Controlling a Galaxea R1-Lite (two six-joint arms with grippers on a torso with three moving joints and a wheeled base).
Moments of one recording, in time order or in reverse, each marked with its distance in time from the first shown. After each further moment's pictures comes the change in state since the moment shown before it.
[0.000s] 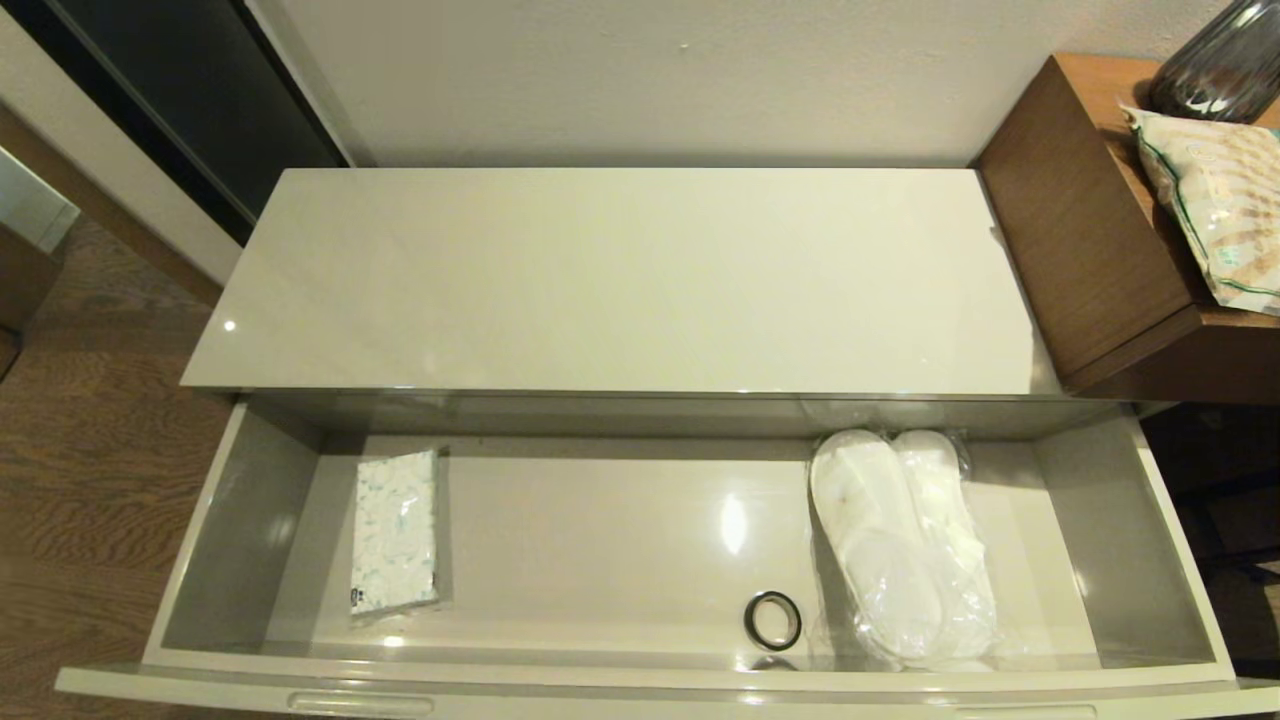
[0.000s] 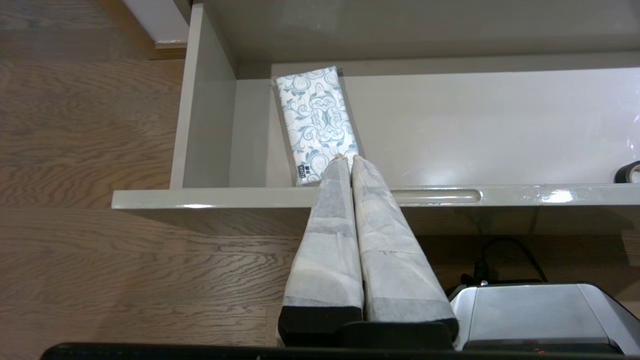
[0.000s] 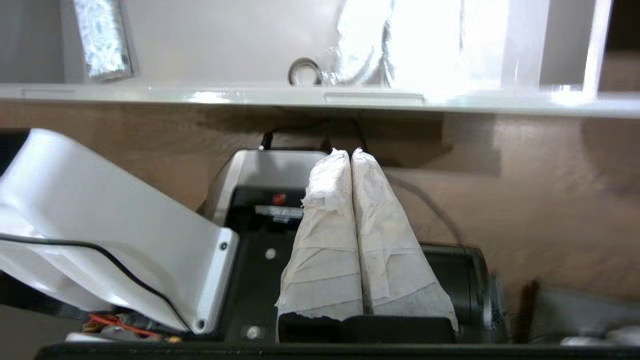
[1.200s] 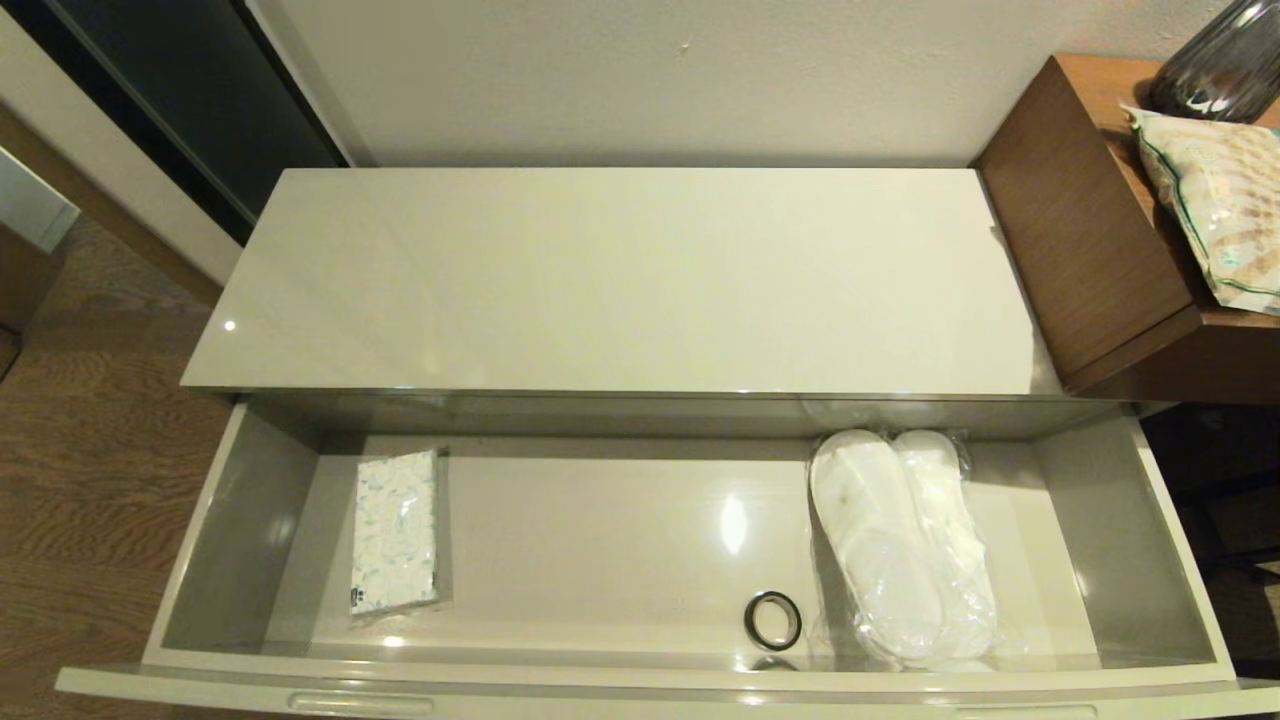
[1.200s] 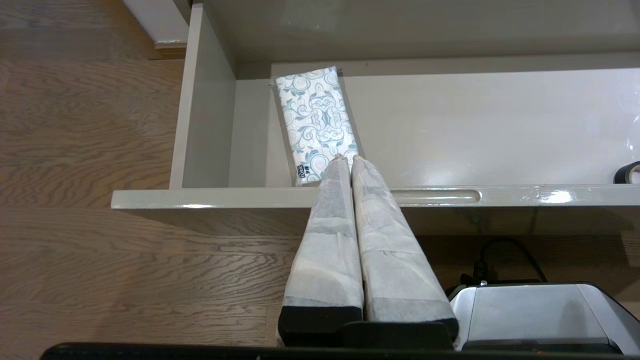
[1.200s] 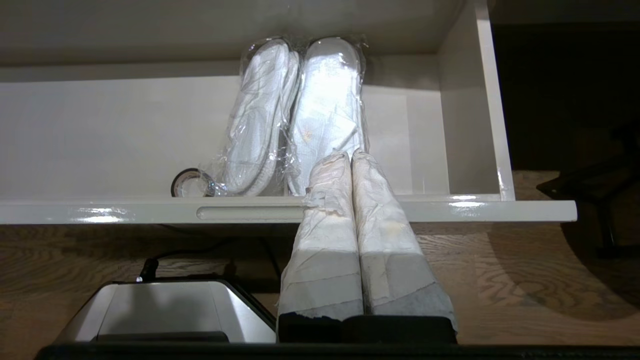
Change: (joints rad) left arm 0.000 0.000 0.000 0.000 0.000 -0.003; right arm -0.010 -0.183 0.870 -1.018 -0.248 -0.093
